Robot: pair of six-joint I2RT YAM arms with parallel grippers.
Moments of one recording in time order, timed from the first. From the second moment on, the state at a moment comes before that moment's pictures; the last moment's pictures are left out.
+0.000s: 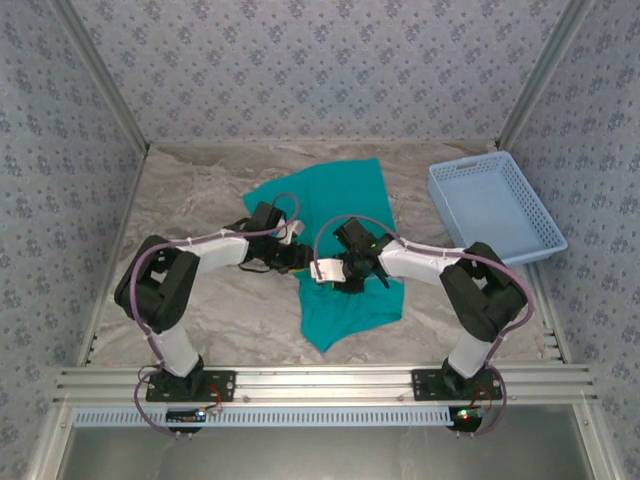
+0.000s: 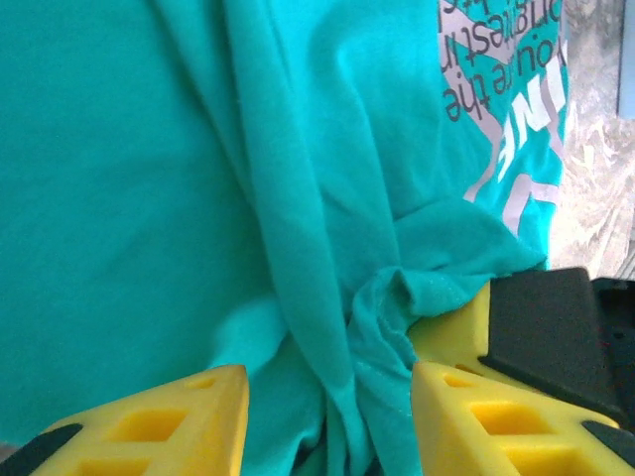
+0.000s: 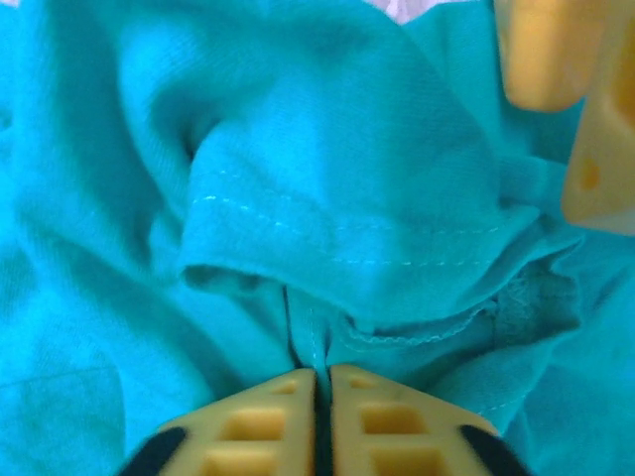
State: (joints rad) left arm -0.53 1.75 0.96 -0.25 0.62 -0.54; right arm 0.71 1.70 0.96 -0.39 -0.26 -0.98
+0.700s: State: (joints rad) left arm -0.52 1.77 1.02 -0.30 0.64 -0.46; right arm 0.90 1.32 0.77 -0.24 -0.18 -1.13
